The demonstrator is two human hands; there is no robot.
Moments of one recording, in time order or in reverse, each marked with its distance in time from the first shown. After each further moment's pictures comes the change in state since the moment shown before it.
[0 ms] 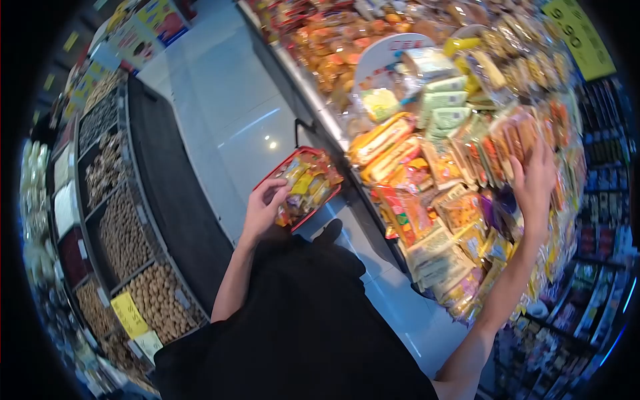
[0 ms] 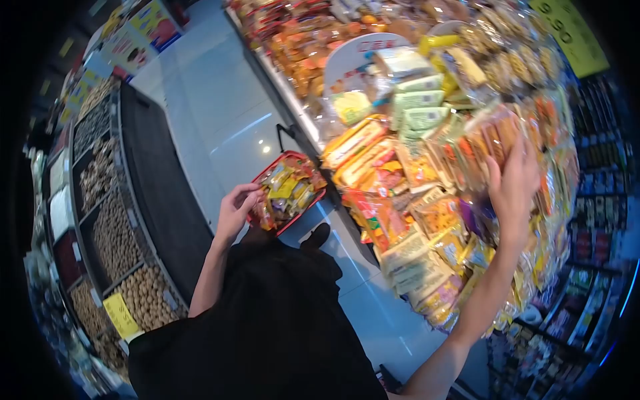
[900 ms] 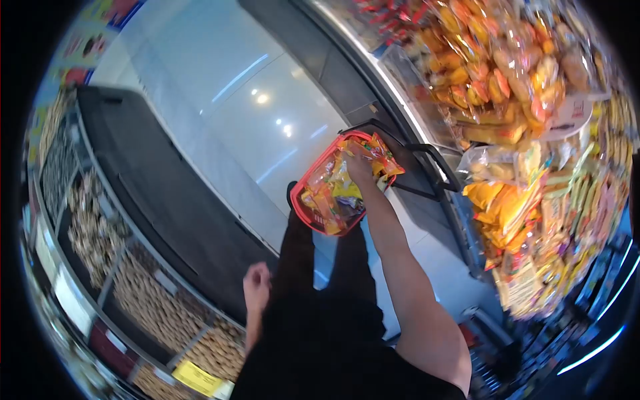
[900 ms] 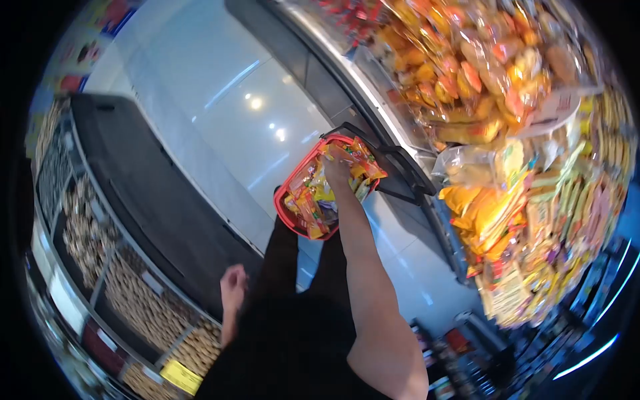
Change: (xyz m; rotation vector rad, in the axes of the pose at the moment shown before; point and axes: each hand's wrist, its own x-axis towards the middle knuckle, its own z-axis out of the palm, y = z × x) left_hand 0.002 -0.165 -0.318 0.194 0.212 -0.584; right_hand -0.104 -0.563 0.517 0.469 -1.072 0.204
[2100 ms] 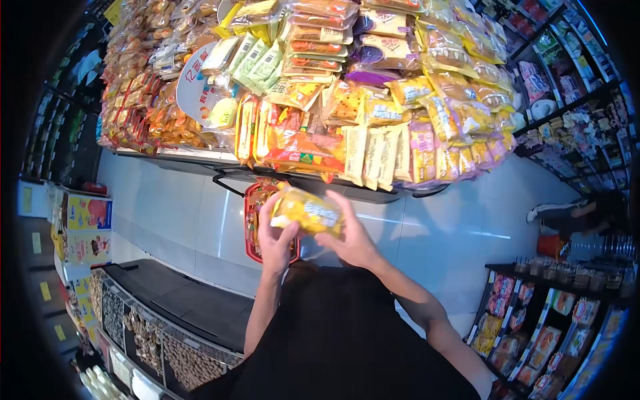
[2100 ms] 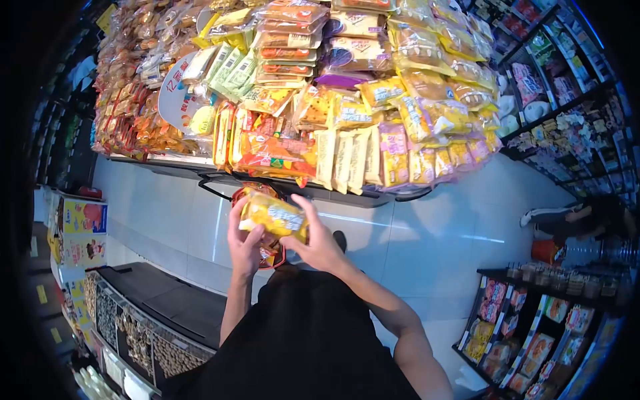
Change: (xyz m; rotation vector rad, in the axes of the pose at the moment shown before) left_hand -0.284 0.156 0.357 -0.144 -0.885 0.677; right_hand -0.566 0.178 -0.191 1.490 0.594 -0.239
